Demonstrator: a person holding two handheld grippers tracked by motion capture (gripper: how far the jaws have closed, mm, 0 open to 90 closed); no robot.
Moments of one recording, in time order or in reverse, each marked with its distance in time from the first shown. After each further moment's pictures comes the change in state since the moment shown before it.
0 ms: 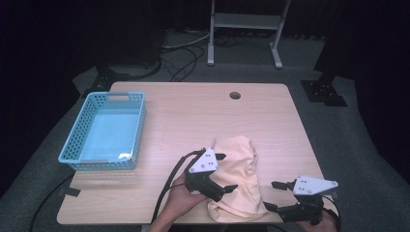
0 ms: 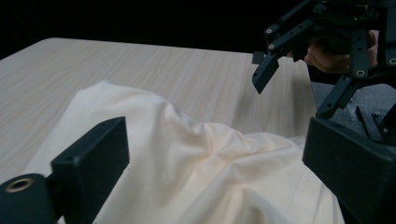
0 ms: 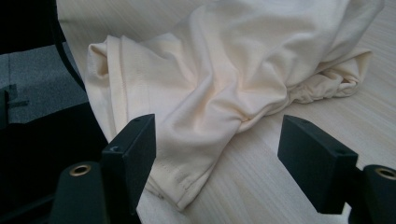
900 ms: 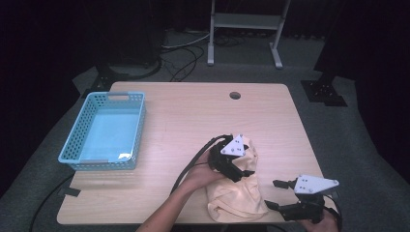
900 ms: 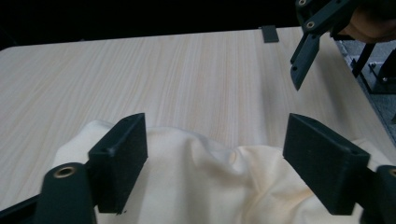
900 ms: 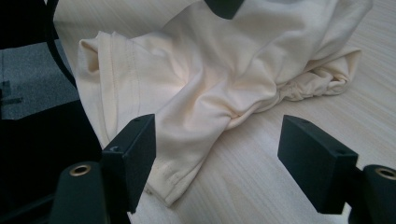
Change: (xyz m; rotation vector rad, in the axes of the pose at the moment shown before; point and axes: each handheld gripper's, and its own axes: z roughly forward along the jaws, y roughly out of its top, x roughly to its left) left arm 0.039 0.022 0.065 0.135 -0.098 0.141; right arm -0.006 -0.001 -0.001 0.002 -0.014 -0.014
